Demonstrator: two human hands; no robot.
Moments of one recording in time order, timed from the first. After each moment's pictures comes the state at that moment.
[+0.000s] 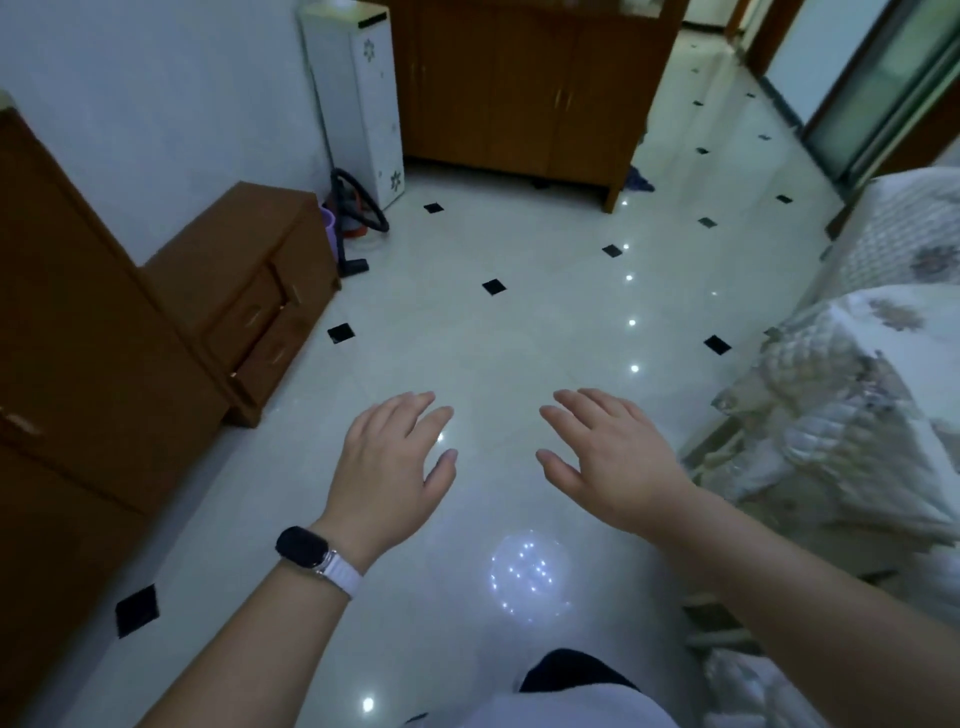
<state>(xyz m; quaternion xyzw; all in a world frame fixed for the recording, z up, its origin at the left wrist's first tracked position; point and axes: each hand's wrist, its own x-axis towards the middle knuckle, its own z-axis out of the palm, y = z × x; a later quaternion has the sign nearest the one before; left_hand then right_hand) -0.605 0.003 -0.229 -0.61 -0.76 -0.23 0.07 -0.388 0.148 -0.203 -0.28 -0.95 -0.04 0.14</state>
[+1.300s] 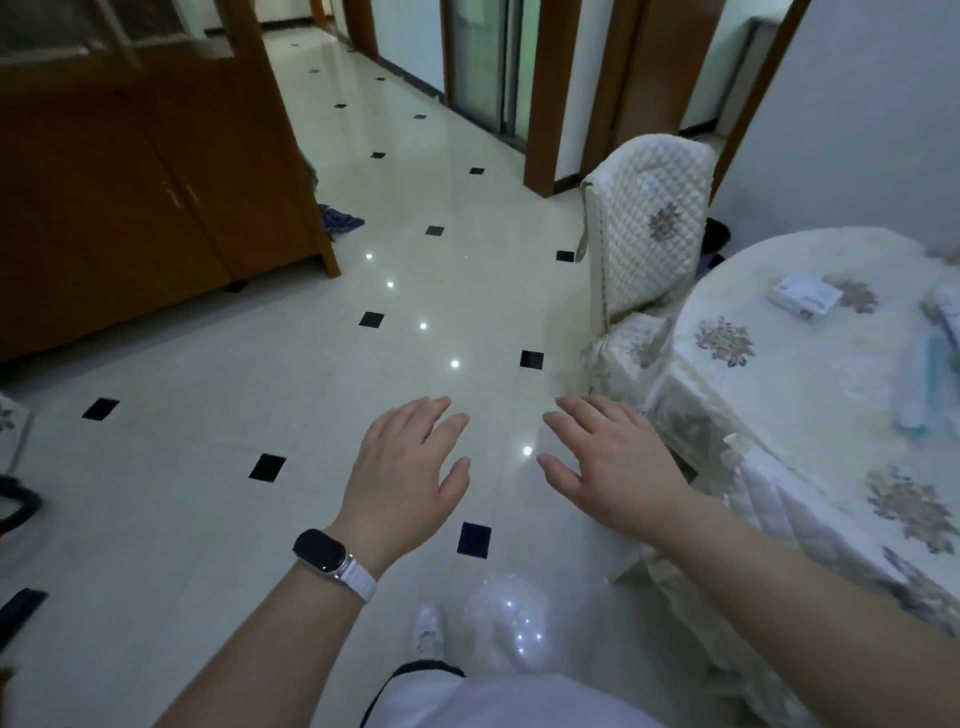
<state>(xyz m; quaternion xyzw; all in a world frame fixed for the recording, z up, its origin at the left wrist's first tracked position) -0.616 0.753 -0.231 -0.87 -0.45 -0.20 0.00 -0.368 0.709 -0.221 -0.64 -0.76 -0.04 0.06</state>
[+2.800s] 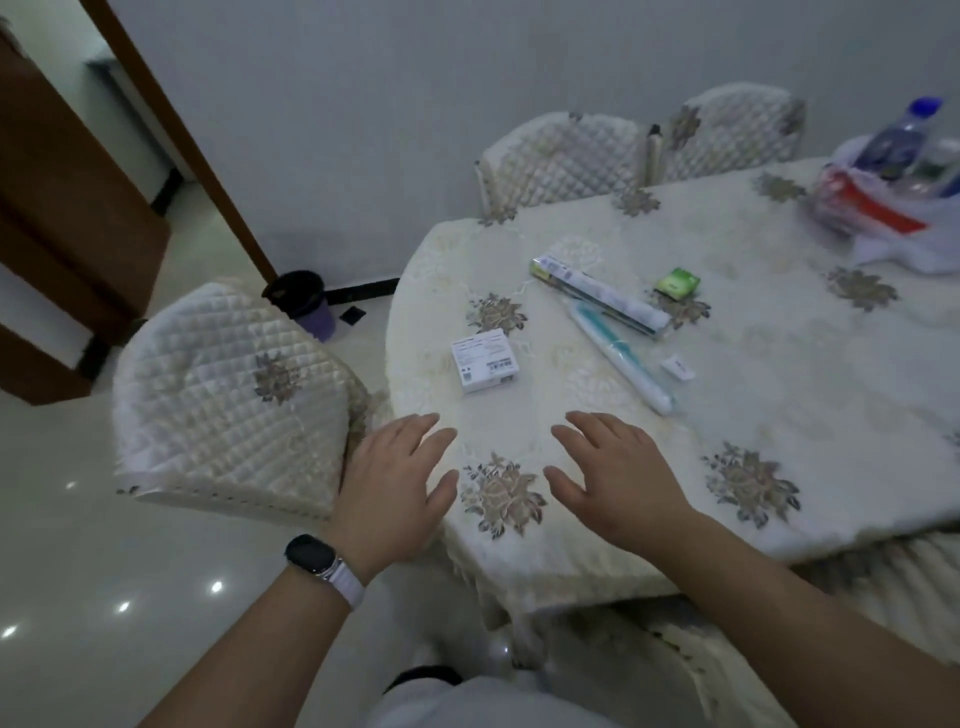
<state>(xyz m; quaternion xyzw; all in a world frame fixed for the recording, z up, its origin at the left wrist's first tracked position) -0.087 1.138 -0.225 -0.99 0.08 -0.07 -0.10 -0.035 0.881 -0.240 -0.96 -0.24 -0.03 0.11</state>
